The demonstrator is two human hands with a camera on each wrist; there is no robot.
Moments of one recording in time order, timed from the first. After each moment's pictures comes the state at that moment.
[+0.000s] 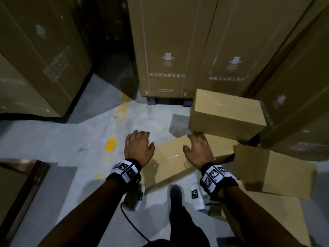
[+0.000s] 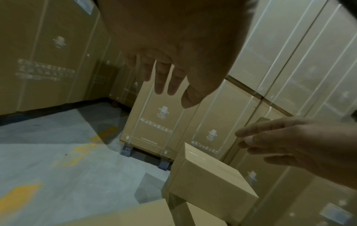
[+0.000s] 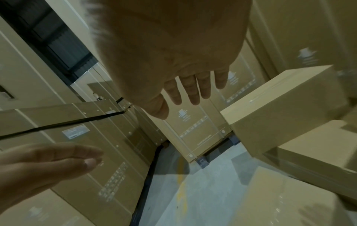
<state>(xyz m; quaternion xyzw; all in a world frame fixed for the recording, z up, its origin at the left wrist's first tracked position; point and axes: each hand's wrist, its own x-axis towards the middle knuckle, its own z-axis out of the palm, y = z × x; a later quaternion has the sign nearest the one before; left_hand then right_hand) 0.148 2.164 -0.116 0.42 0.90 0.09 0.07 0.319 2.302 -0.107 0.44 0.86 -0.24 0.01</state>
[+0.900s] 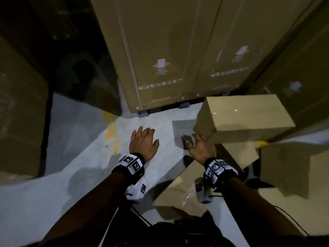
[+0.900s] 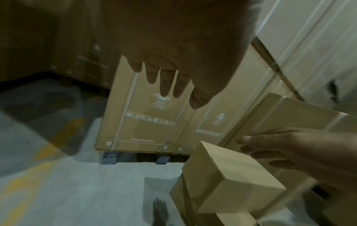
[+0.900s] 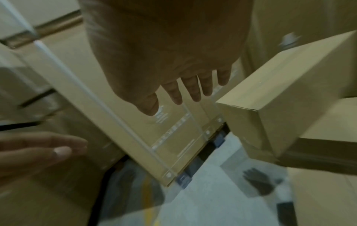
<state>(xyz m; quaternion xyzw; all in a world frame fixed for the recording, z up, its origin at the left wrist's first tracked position) -0.216 2.396 -0.162 0.56 0.81 0.02 0.18 -0.007 2.483 -0.175 0.59 0.75 -0.28 0.07</state>
